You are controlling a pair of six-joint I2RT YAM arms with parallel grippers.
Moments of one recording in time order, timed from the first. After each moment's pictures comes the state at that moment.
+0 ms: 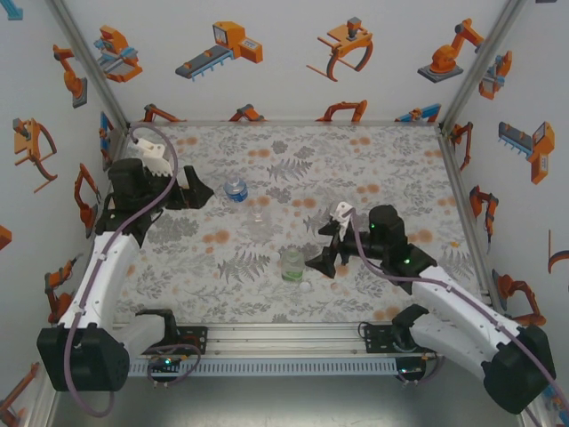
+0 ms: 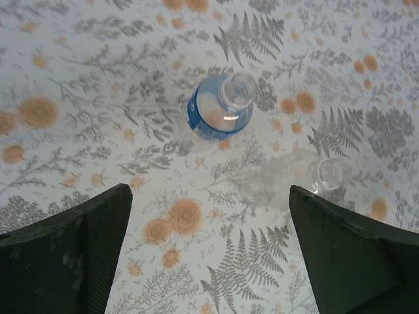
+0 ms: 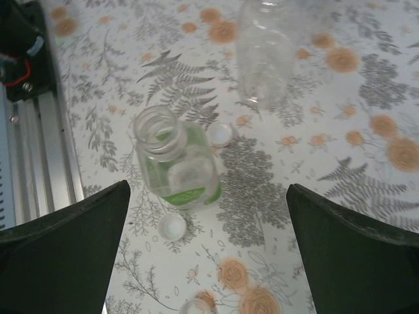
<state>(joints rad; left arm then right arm) -0.07 1.07 0.88 -0.32 0.44 -0.13 0.62 0.90 0.52 -0.01 -0.65 -0.17</state>
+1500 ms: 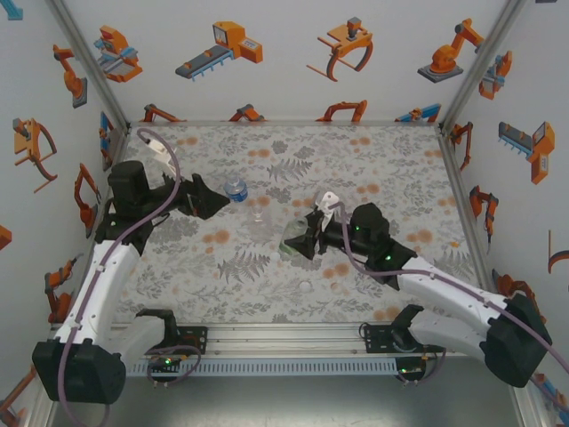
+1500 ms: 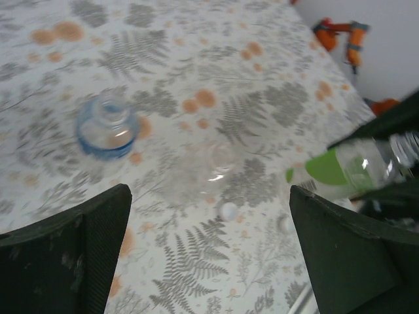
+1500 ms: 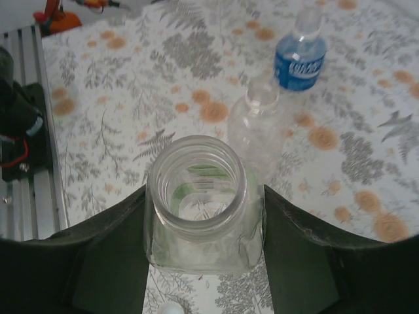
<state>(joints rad) -0.14 1.00 0.88 -0.25 0.77 -0.15 0.76 1.01 0.60 0.27 -0.43 -0.01</state>
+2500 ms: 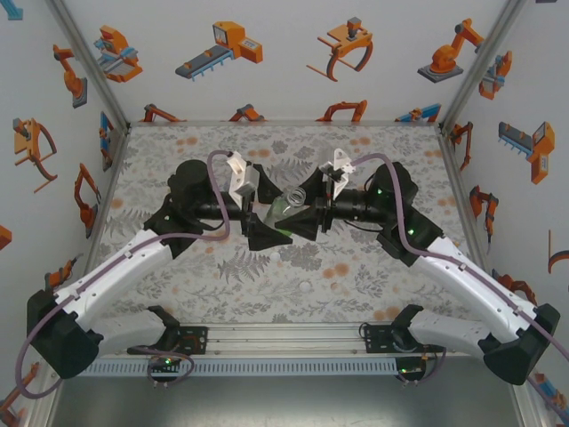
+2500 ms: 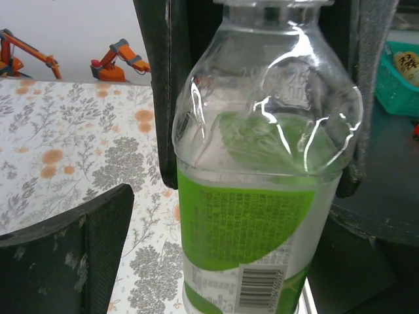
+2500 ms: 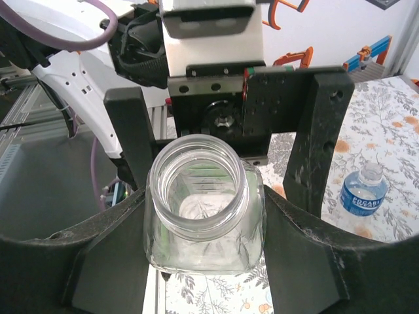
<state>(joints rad) -0.72 1.15 0.97 0.14 0.96 -0.02 0.76 1.05 1.07 0.04 -0.74 0.15</state>
